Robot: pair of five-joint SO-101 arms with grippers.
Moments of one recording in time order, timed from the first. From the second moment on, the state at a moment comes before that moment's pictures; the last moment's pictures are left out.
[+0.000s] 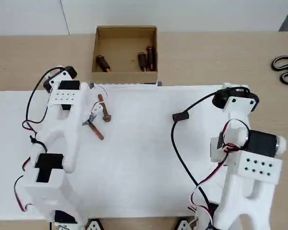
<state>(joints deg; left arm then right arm) -2.2 18.9 7.2 73.9 45.1 11.2 -42.1 30.7 96.1 10.1</state>
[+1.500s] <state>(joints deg) 3.2 8.9 -10.5 95.8 34.6 11.2 -49.8 18.6 96.2 10.1</state>
